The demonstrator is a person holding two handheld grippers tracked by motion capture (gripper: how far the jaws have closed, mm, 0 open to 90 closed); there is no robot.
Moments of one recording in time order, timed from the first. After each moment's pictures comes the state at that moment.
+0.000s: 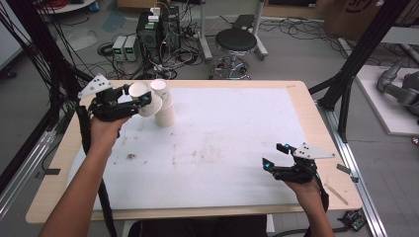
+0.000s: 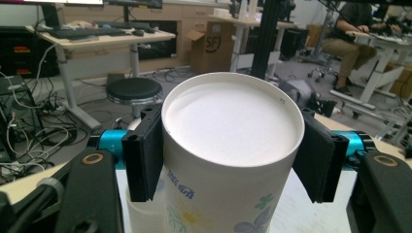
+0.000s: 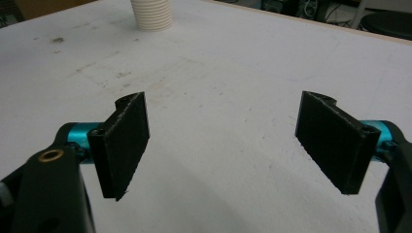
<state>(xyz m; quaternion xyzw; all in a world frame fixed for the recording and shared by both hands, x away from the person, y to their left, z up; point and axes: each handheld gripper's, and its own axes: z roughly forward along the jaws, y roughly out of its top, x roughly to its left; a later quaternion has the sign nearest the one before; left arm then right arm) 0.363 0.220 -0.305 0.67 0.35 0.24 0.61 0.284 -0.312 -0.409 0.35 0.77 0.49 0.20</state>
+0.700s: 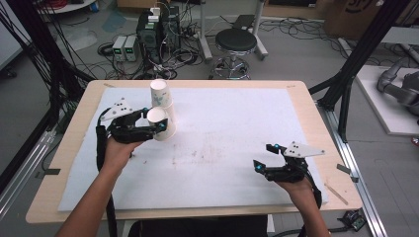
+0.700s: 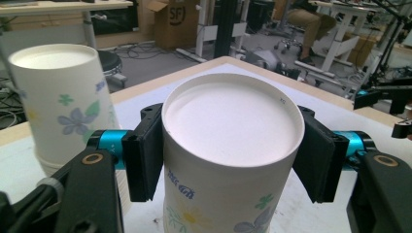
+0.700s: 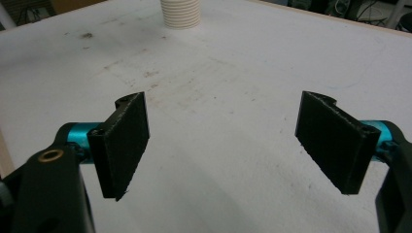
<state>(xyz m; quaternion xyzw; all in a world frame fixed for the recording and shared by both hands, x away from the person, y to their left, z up) 0.345 0.187 -0.354 0.72 0.31 0.18 0.60 0.289 -0.291 -0.409 0.32 0.79 0.50 0.17</state>
